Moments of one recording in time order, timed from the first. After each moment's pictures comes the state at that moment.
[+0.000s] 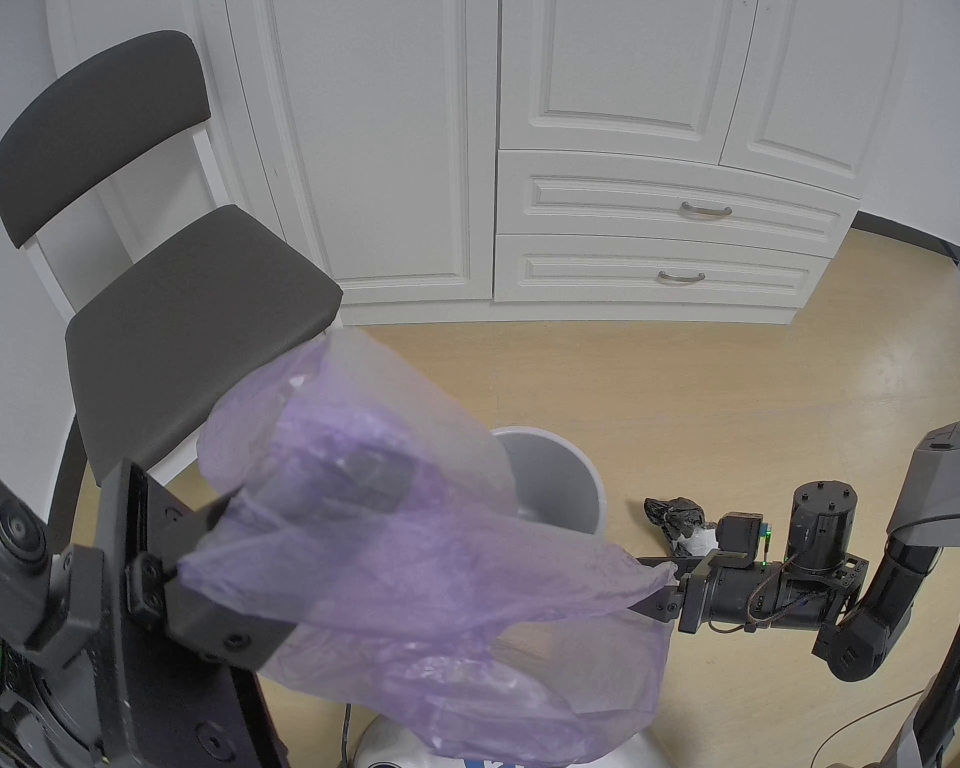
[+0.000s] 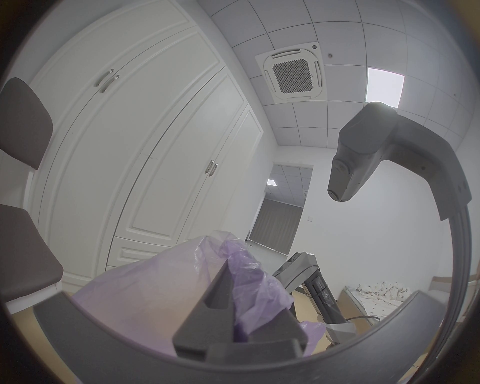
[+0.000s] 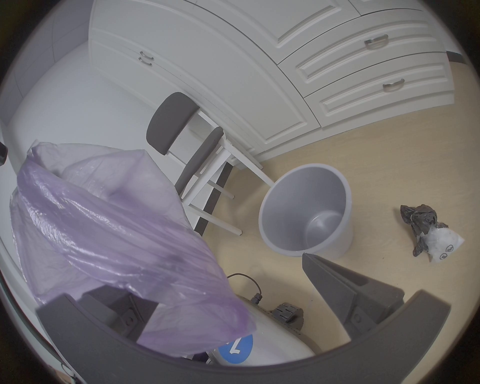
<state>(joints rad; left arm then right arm) -1.13 1.34 -0.29 -1.53 0.03 0.02 0.41 2.01 -0.26 -1.45 0.55 0.34</state>
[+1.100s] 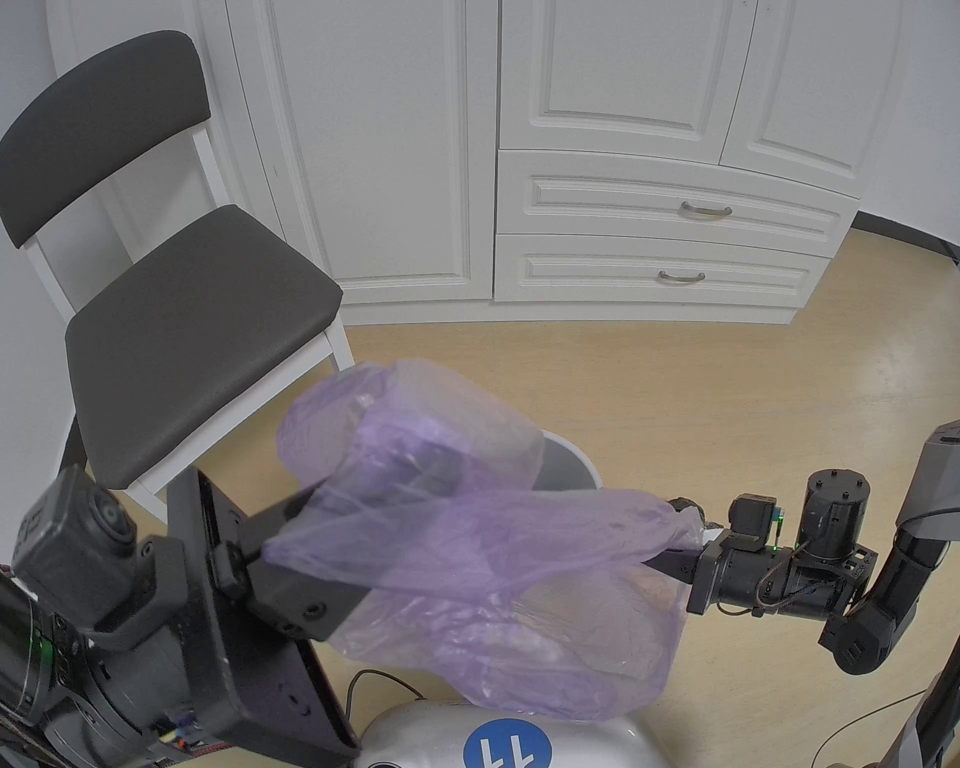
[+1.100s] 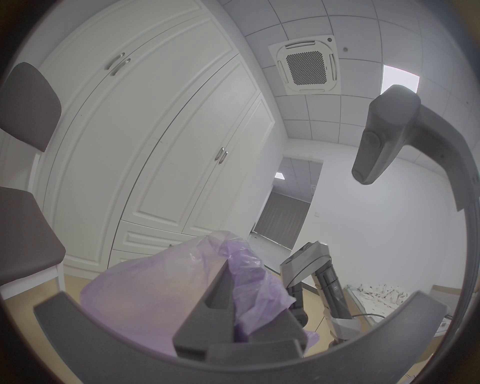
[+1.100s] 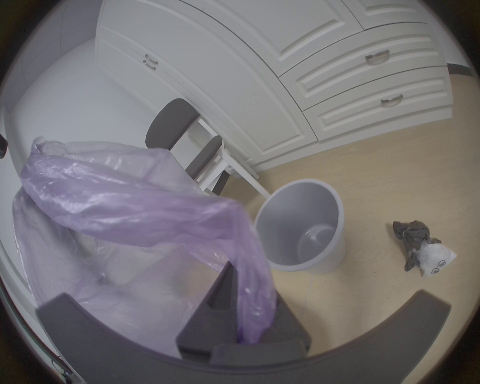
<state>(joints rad) -1.08 1.42 -0.29 -1.53 0.03 -0.06 0.38 1.99 -0.27 -1.48 0.51 0.32</state>
